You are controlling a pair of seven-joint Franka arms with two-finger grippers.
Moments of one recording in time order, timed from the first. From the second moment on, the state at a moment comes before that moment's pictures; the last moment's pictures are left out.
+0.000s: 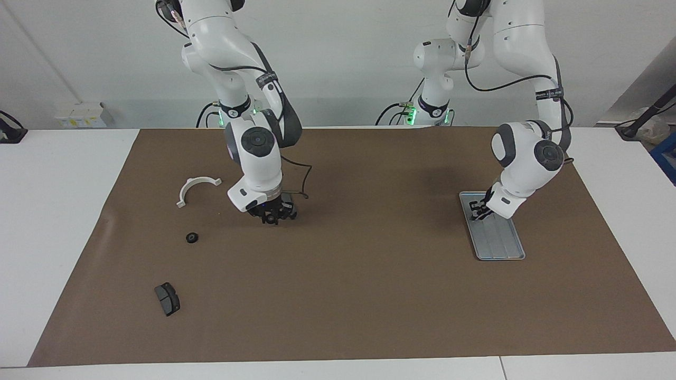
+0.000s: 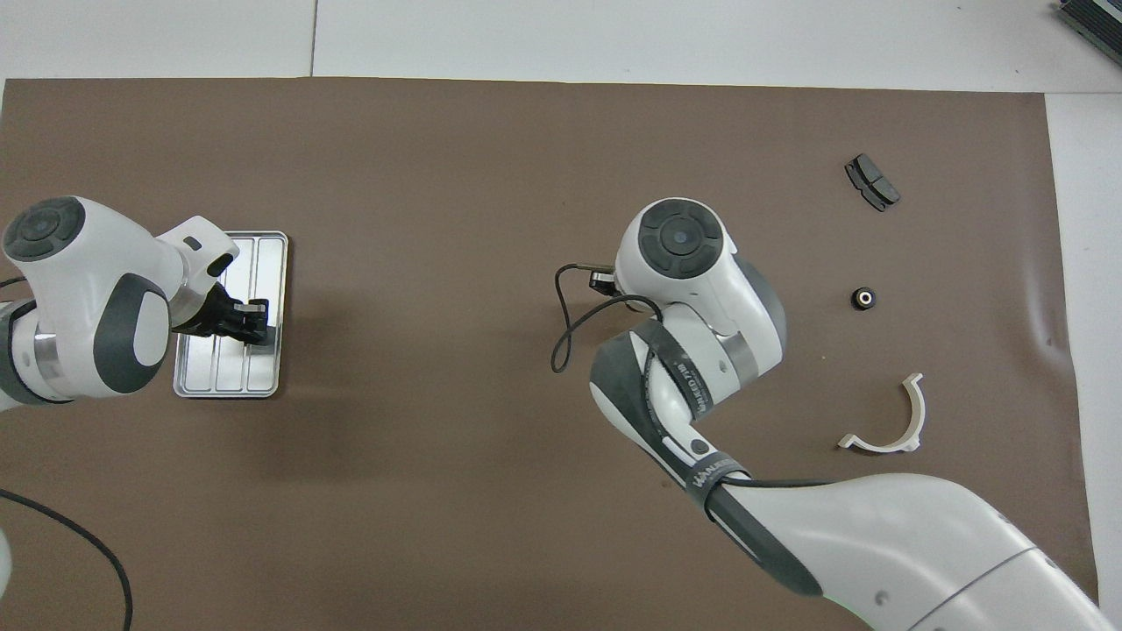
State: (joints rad) left arm 0.02 0.26 -0.04 -2.01 -0.04 2.20 -0.03; right arm 0.20 0.29 0.10 -1.98 -0.12 2.20 0.42
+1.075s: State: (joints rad) left arm -0.51 0.31 -0.07 -1.85 -0.04 2.22 -0.80; right arm 0.06 0.24 0.11 -2.01 -0.06 2.23 0.17
